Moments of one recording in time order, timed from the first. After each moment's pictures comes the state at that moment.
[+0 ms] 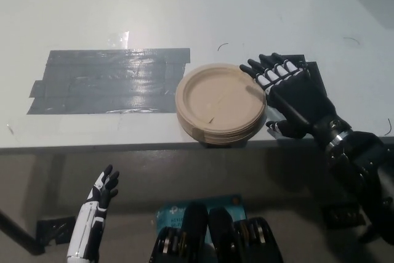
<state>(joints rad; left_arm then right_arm) 0.12 0.07 -0.02 -0.13 0.13 -0.08 -0.02 -0.58 -0.38 0.44 0.23 -0.96 -0.19 -0.01</state>
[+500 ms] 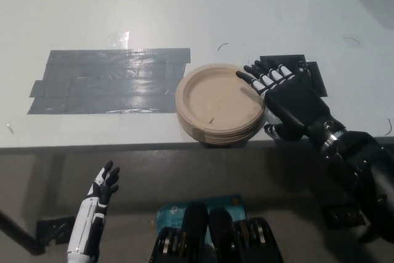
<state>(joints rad) 0.10 0.07 -0.02 -0.13 0.13 -0.08 -0.02 -0.60 -0.38 0.46 0.29 -0.97 -0.19 -0.01</state>
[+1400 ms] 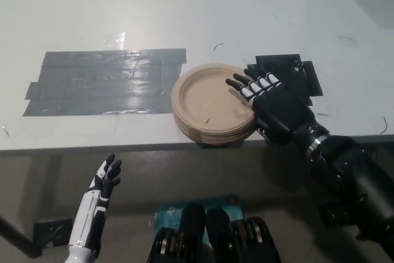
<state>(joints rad) 0.07 0.07 -0.02 -0.13 0.13 -0.08 -0.02 -0.63 -0.33 0.51 0.41 -0.98 -0.20 -0.08</state>
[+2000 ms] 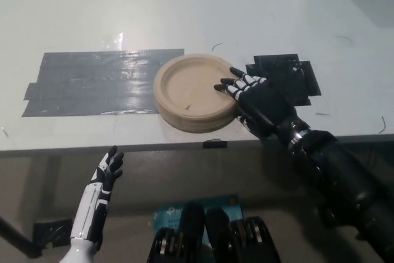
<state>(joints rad) 0.04 0.07 -0.03 -0.13 0.13 -0.07 -0.03 -0.76 -0.23 0.56 0.80 -0.97 -0.31 -0.35</state>
